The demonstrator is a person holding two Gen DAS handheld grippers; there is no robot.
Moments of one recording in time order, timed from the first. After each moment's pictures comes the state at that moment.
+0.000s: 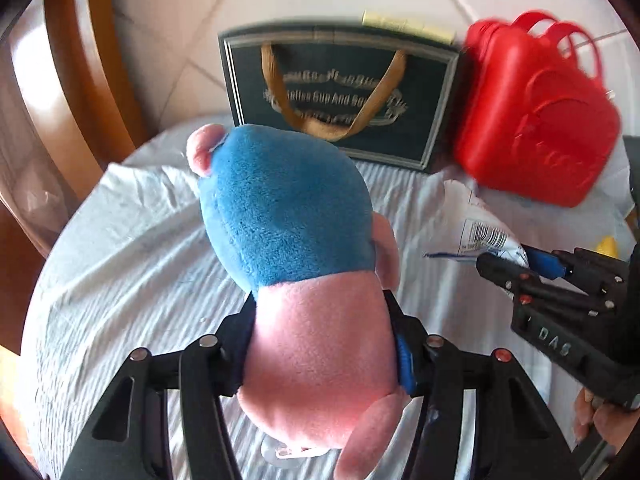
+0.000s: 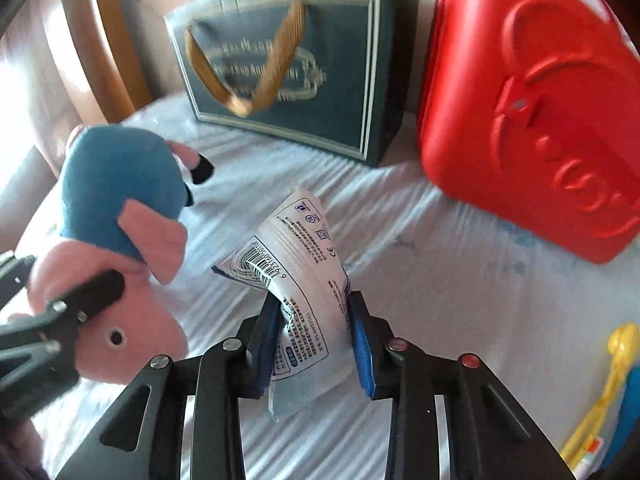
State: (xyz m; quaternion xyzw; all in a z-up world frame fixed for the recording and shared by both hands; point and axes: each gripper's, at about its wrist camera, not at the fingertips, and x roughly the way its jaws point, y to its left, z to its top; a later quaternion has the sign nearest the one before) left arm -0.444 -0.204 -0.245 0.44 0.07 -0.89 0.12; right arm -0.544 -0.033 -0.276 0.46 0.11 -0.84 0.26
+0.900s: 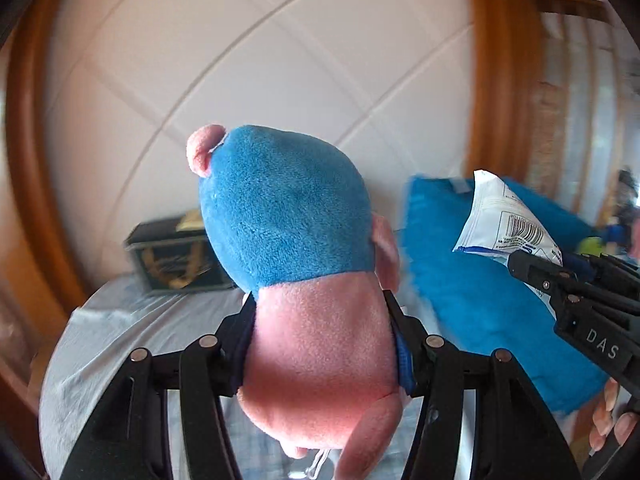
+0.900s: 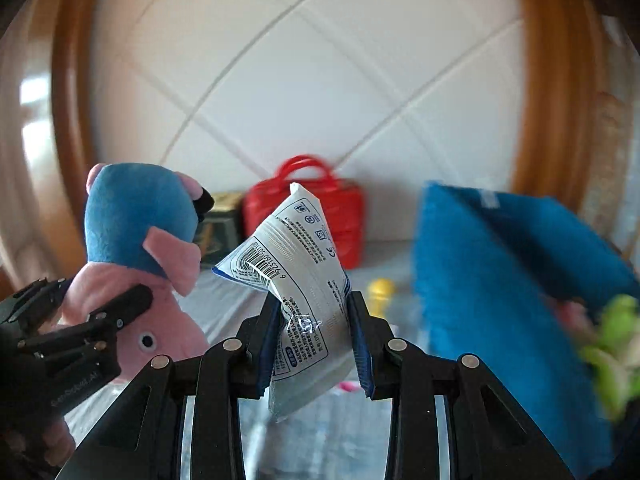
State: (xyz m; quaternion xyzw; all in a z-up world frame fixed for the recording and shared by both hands) left arm -0.215 -0.014 -0.014 0.24 -0.01 -0.96 -0.12; right arm -0.224 0.163 -0.002 0.26 0.02 -0.97 0.03
